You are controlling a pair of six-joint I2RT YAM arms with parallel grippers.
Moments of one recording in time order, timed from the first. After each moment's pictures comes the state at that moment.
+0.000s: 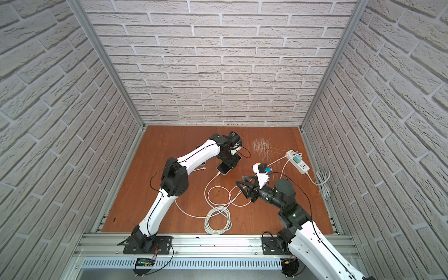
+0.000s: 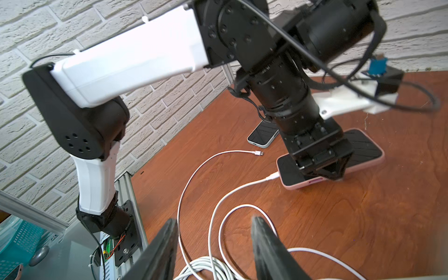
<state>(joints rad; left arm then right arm) -0.74 2.46 2.33 -1.14 -0.02 0.06 0.52 0.53 0.39 0.00 -0.45 0.40</state>
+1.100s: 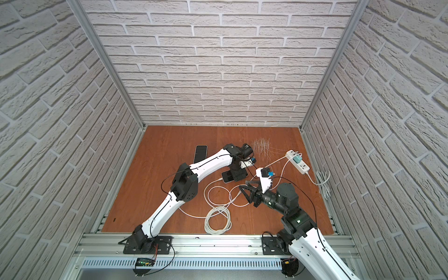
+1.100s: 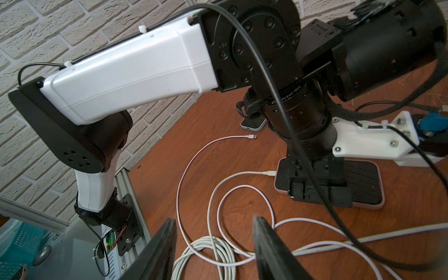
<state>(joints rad) -0.84 2.55 2.40 -1.17 -0.08 0.32 0.52 0.46 0.39 -0.15 -0.42 0.42</state>
